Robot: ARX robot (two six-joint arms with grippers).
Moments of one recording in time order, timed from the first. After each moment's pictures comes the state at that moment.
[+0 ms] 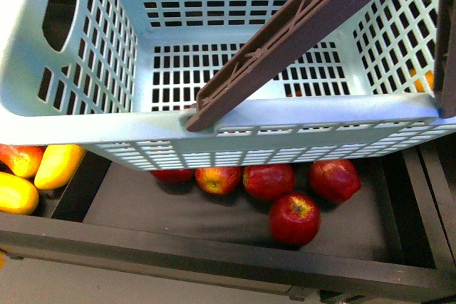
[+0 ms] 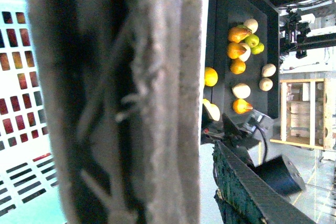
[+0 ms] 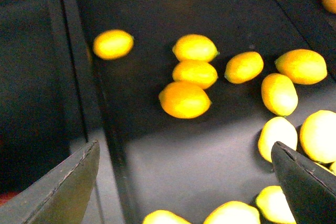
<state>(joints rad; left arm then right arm) -0.57 1.79 1.60 -0.46 0.42 -0.80 -0.40 1.76 0.46 0.77 0.09 -0.12</state>
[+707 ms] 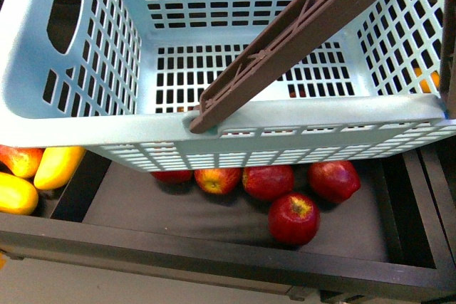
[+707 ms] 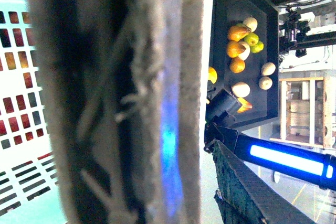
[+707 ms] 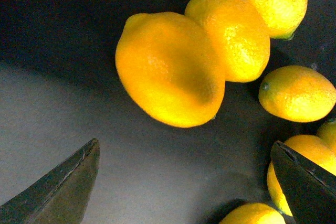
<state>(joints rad) -0.57 1.79 1.60 -0.46 0.43 -0.80 -0.46 2.42 1.06 0.58 0.01 -0.76</state>
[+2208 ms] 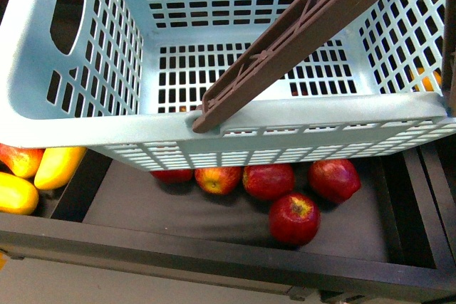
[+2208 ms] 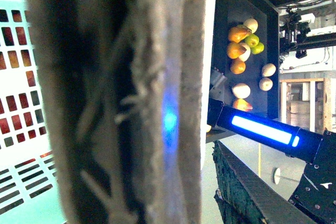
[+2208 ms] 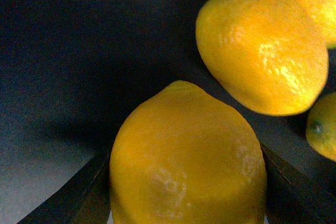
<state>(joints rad) -0.57 1.79 1.60 -0.46 0.43 -0.80 -0.46 2.54 1.28 0.46 -0.02 -0.56</state>
